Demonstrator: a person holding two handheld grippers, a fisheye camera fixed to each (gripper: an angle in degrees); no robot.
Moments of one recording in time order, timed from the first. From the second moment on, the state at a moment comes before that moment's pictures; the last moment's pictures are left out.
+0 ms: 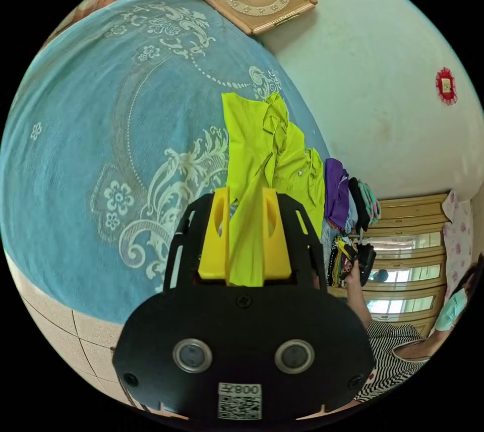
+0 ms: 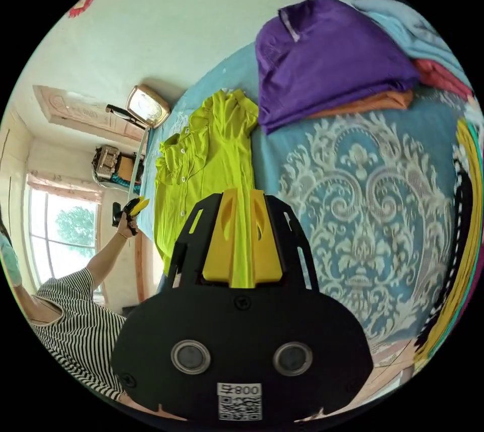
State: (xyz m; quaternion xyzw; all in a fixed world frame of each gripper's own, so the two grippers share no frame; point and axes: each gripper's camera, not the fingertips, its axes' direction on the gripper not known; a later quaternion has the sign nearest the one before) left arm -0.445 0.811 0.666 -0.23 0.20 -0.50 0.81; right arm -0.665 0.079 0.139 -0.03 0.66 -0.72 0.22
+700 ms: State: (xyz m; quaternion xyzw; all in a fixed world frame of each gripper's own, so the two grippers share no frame) left arm -0.479 0.712 0.746 -0.22 0.16 -0.39 0.88; right arm -0.499 0.059 0.435 0.07 0.73 -0.68 -0.10
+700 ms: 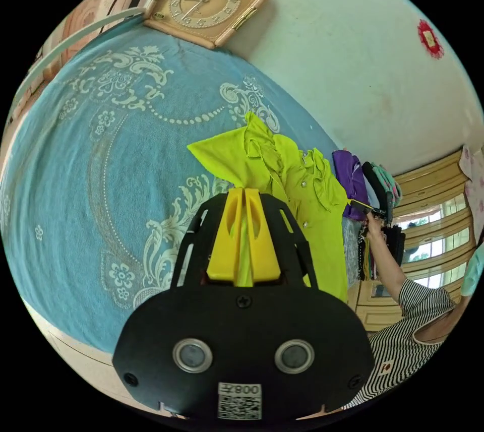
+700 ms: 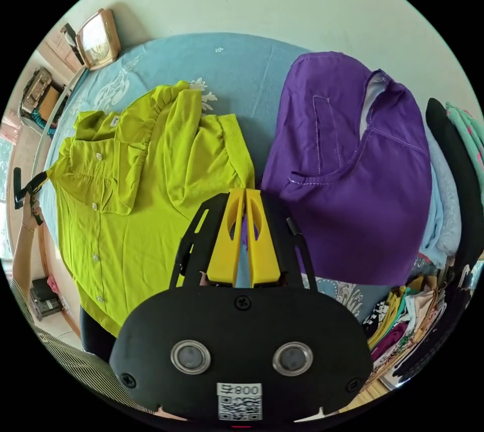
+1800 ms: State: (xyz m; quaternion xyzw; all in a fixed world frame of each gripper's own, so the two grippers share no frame) left arm -0.547 0.670 0.851 -0.31 0.09 -0.35 0.88; right arm -0.382 0.110 0.604 0.05 0.75 -0.60 -0.26
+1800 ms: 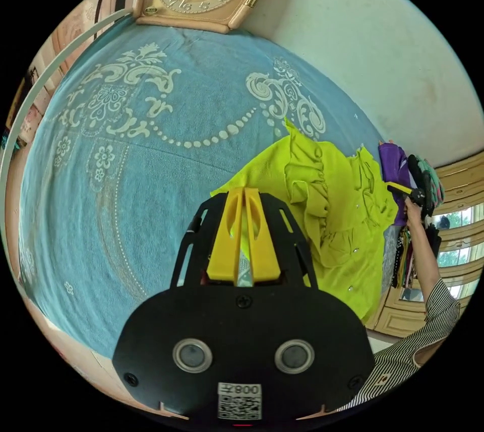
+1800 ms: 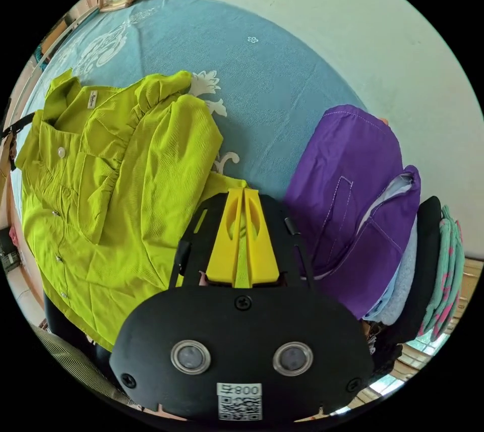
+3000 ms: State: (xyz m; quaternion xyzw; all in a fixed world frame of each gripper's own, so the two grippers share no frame) left arm -0.529 0.733 0.799 -0.20 0.26 -0.39 0.86; right arm -0.249 0.255 0.501 -0.18 0.67 -0.72 -0.06
